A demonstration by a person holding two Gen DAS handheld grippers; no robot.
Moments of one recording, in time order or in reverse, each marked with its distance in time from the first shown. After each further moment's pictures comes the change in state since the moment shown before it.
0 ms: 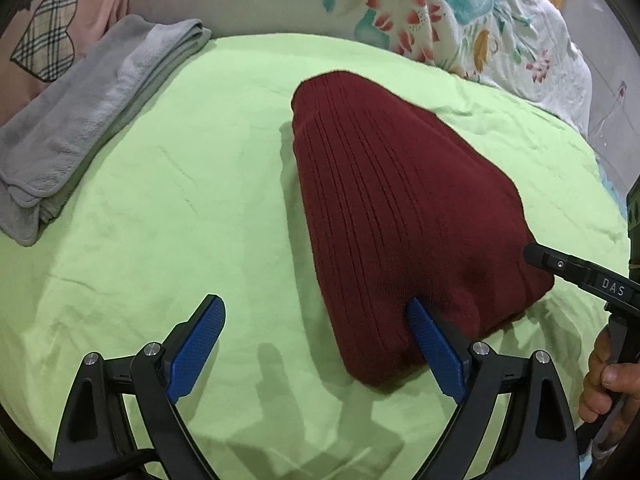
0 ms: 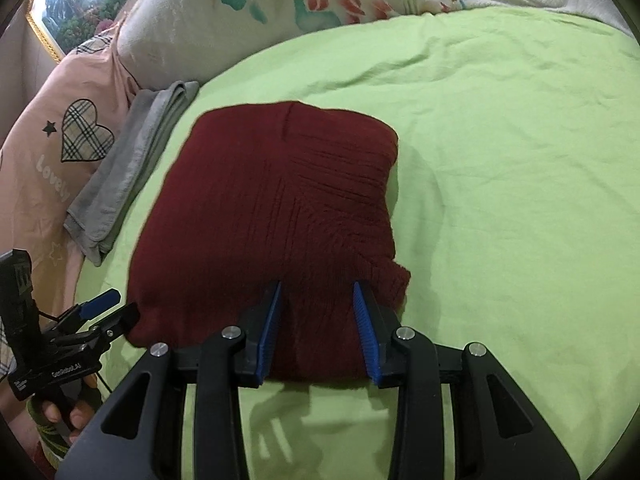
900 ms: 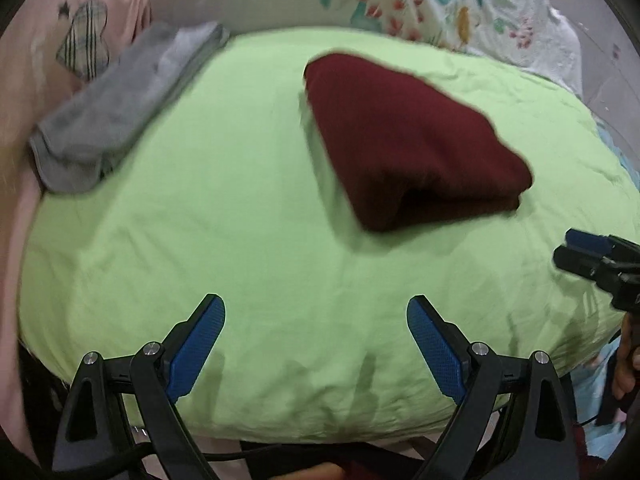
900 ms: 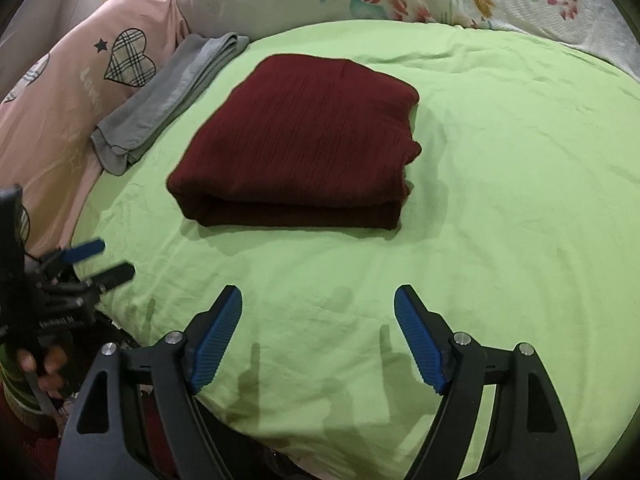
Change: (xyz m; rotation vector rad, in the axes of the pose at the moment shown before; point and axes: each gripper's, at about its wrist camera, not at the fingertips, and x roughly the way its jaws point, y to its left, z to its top) left arm -0.076 -0.016 -0.079 0.089 -0.008 0.101; right arm -0.062 0.032 -0.089 -0.196 0.045 -0.030
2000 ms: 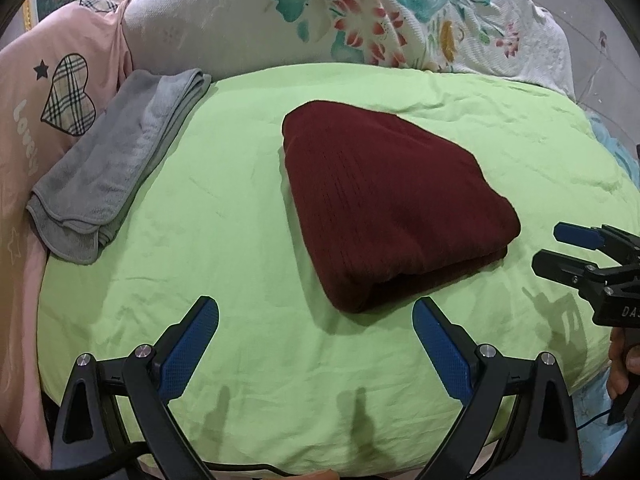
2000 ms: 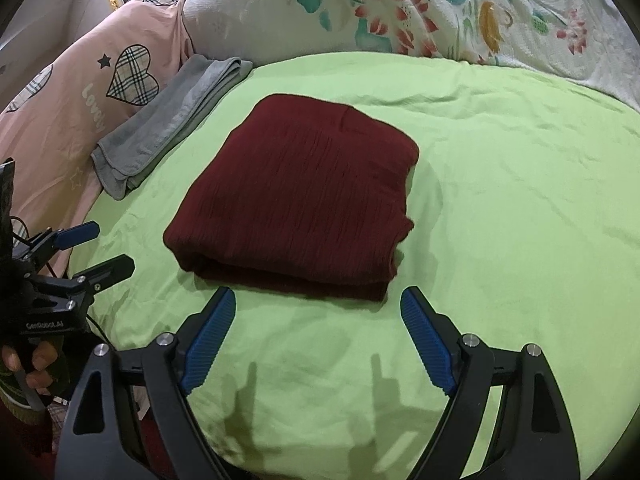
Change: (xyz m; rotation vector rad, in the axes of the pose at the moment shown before) left arm -0.001 -0.022 0.051 0.059 -0.050 0.016; right arm -0.006 -0.003 0.044 -0.042 -0.068 -0.015
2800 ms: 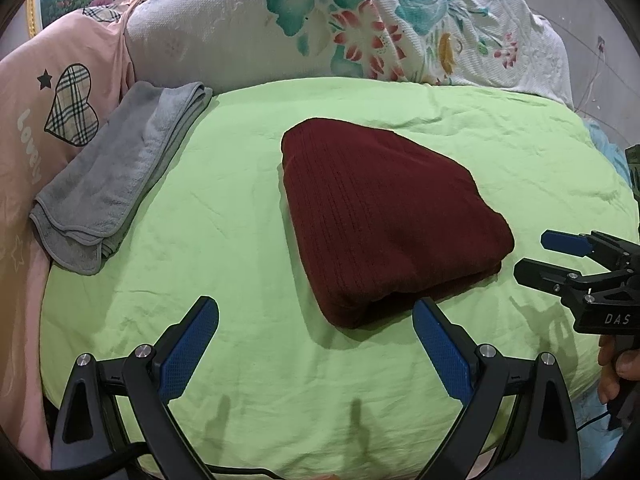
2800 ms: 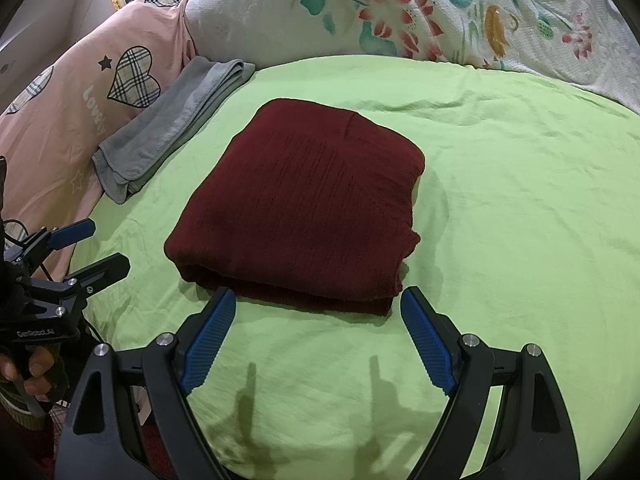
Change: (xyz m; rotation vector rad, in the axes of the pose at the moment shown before) left arm -0.006 -0.002 0.007 0.000 -0.037 0.000; right arm 0.005 0.005 0.006 0.000 -0.003 0.006
